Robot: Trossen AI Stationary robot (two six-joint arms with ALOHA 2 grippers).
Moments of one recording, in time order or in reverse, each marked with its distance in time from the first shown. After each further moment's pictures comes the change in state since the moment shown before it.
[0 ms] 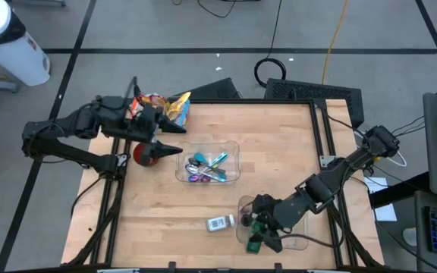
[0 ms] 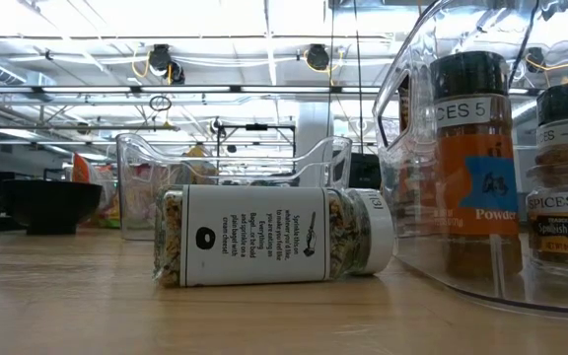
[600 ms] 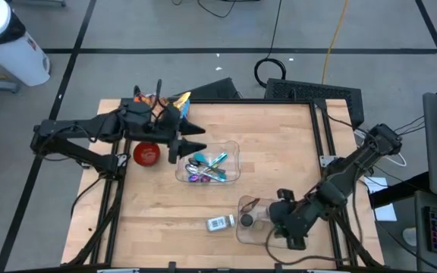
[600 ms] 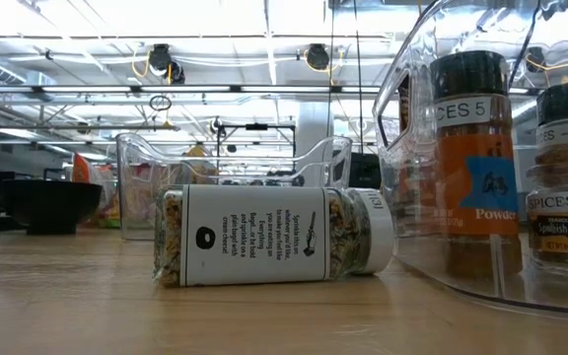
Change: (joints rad) left arm -0.019 0.150 -0.002 0.173 -0.115 -0.185; right arm 0.094 -0.042 -0.001 -0.424 0.030 -0.241
